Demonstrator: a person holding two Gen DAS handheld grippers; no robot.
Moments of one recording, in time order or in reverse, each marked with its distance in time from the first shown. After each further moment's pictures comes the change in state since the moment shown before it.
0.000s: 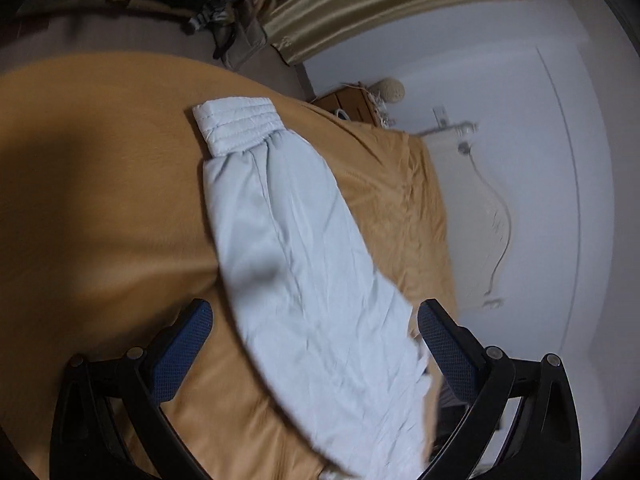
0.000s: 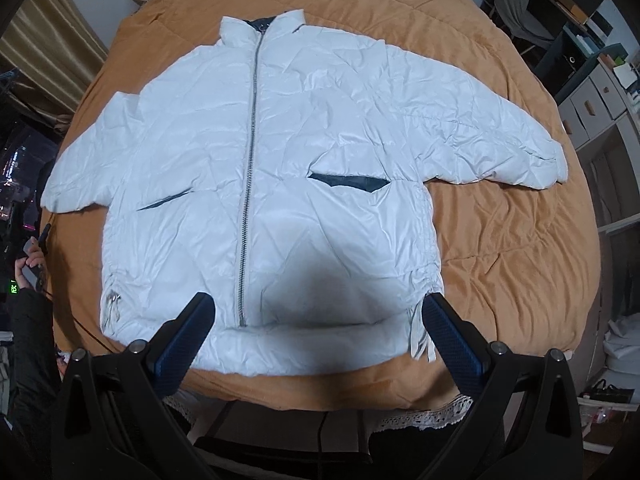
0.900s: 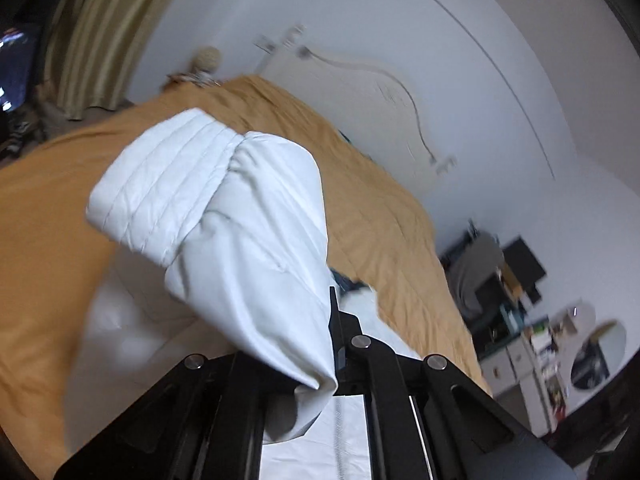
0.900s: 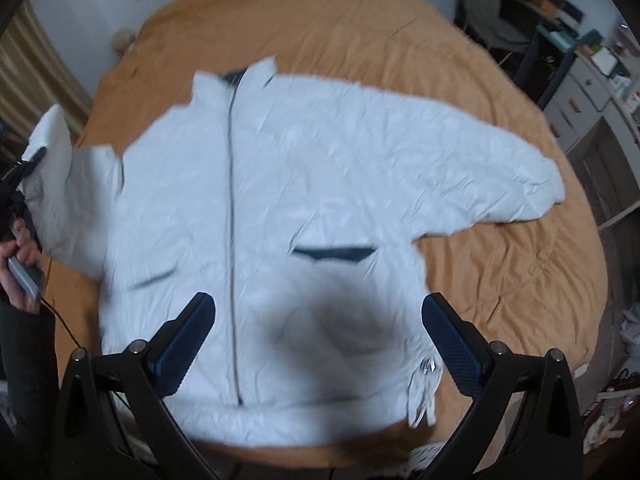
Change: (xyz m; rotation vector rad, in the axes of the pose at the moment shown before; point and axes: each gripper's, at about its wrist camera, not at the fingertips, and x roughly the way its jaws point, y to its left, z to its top) left arm 0.114 -0.313 -0.241 0.725 0.127 -0.079; right arm 0.003 -0.033 0.046 0.116 -0.194 0.004
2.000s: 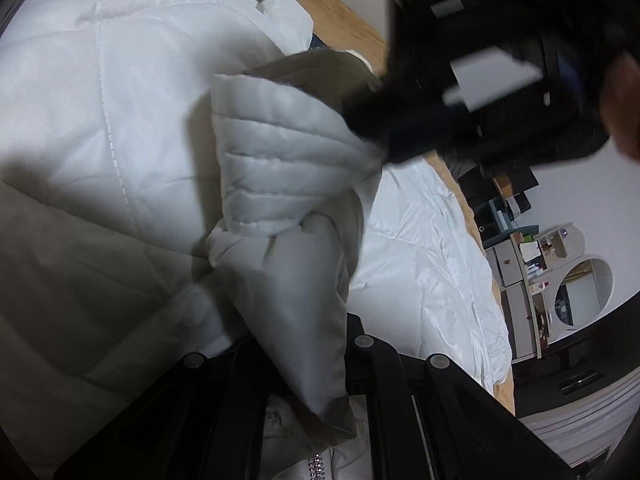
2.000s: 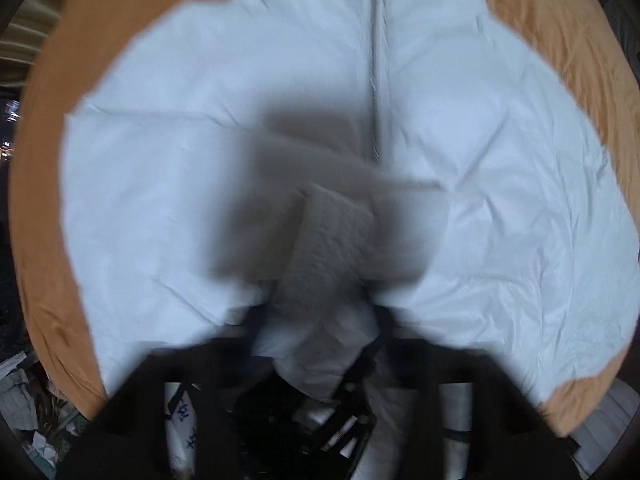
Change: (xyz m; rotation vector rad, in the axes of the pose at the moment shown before) left arm 0.178 -0.016 -0.241 -0.067 0.401 -0.122; right arm 0.302 0.207 0.182 -0.235 0.586 0.007
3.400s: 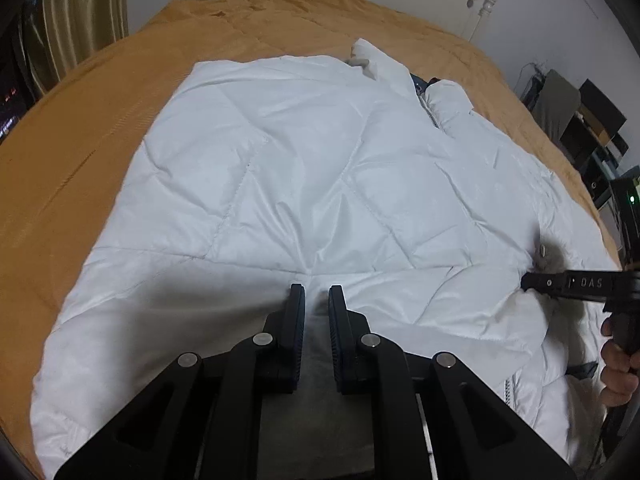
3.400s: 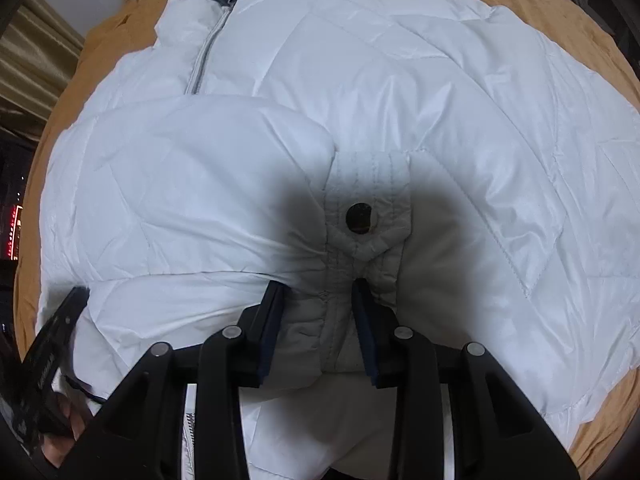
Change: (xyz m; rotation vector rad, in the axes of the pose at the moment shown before) left arm -0.081 0.009 0.018 0.233 -0.050 0.543; right arm 0.028 -0.152 -0.098 0.075 -0.393 0.138
